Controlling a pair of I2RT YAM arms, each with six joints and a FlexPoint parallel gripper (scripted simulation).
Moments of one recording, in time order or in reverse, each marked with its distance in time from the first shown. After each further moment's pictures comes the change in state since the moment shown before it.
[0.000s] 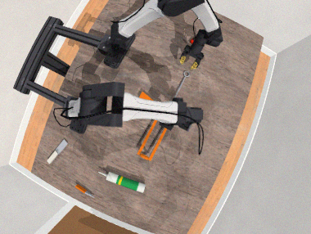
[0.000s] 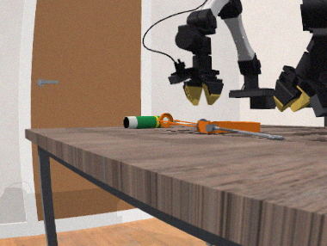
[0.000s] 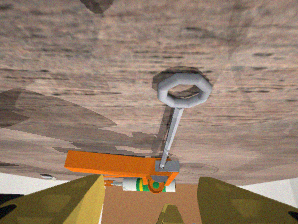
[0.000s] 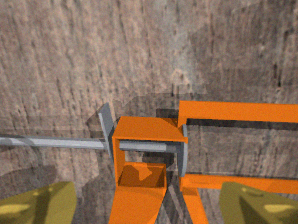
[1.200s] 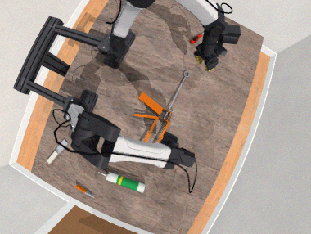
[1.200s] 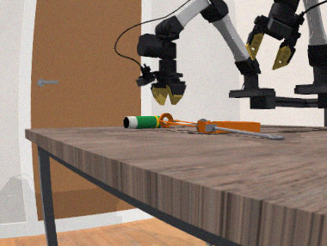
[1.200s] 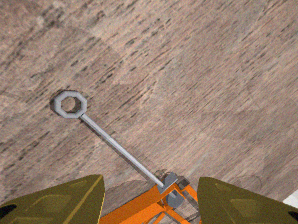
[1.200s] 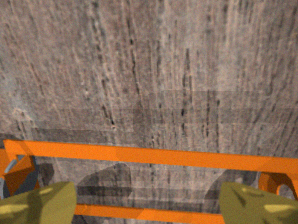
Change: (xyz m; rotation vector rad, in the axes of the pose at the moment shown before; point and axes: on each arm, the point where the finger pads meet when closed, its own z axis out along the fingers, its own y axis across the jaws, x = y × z) left arm 0.072 -0.067 -0.072 0.157 -0.440 0.683; right arm -0.038 -0.135 -0.004 0.005 0.001 -0.026
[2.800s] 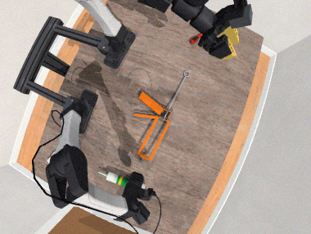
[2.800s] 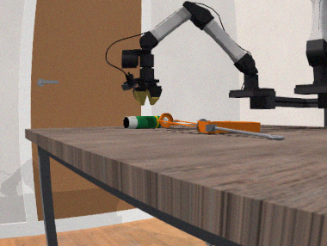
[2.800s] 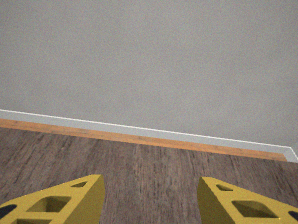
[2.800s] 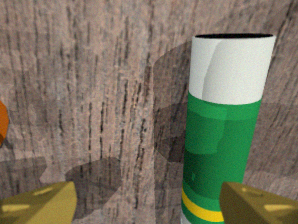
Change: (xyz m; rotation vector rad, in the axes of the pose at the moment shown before) left arm 0.071 -0.156 -0.236 0.310 -0.979 0.915; right arm 0.050 -0.236 -0.007 0.001 0.010 -0.088
